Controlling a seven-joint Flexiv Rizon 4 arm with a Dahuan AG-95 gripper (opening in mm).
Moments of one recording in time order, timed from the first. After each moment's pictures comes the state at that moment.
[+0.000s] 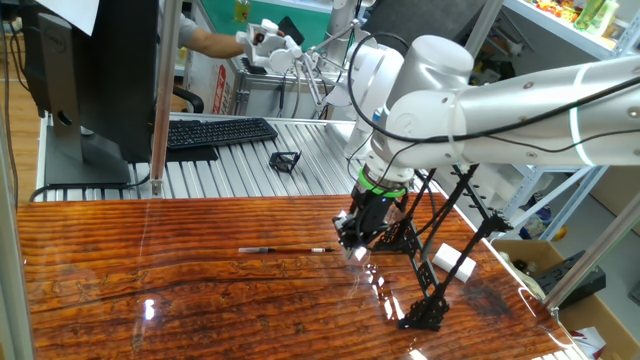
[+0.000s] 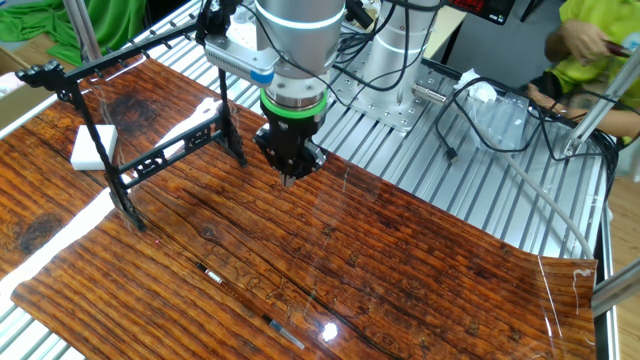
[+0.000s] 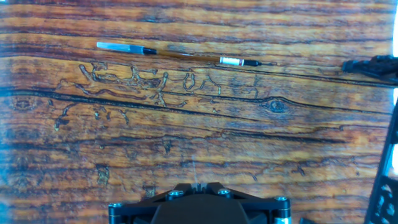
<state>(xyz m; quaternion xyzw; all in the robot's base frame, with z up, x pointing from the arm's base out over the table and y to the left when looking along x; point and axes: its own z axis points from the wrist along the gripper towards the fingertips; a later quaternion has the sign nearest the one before) 0.508 0.007 0.148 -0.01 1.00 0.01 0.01</state>
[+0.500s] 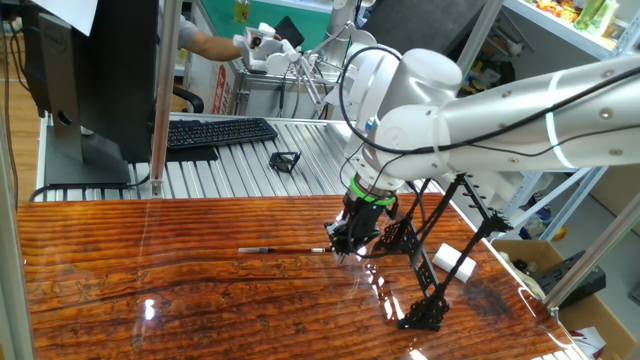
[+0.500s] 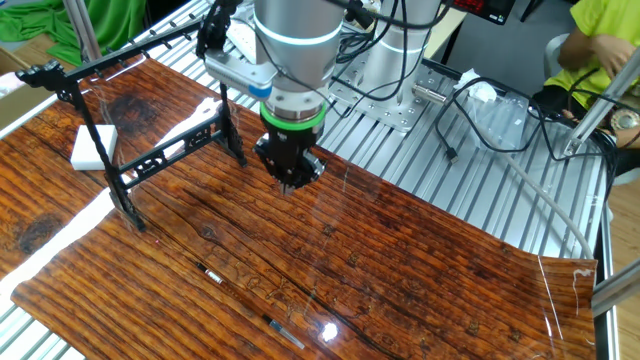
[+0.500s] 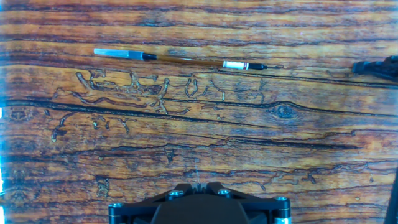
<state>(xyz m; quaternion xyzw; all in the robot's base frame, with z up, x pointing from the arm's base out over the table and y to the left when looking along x) 0.518 0.012 0.131 0.00 1.00 0.01 0.01</state>
